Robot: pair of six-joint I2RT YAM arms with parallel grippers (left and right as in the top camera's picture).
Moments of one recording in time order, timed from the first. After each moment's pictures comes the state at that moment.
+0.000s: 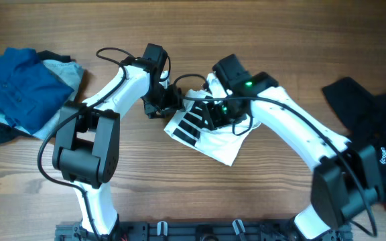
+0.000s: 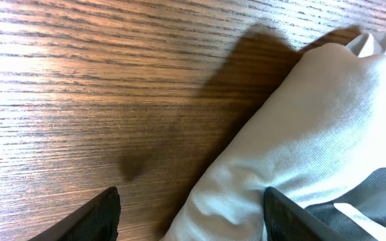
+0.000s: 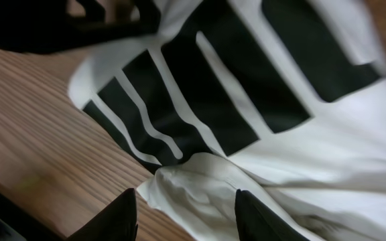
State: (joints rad) left arm -0.31 2.04 1.40 -0.87 0.35 -0.48; right arm 0.52 1.77 1.28 -0.88 -0.31 0.20
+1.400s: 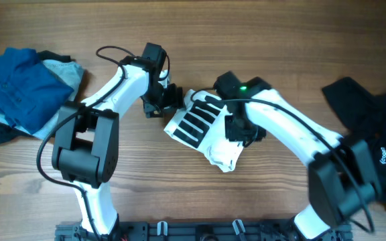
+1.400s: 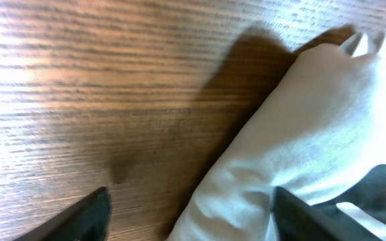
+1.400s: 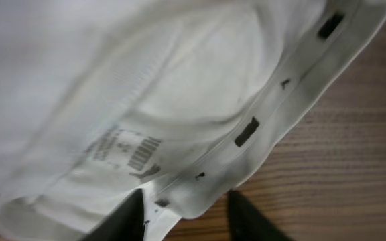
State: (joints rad) left arm -0.30 2.04 1.41 -0.88 0.35 -0.44; right arm 0.53 1.77 1.23 -1.13 0.08 0.53
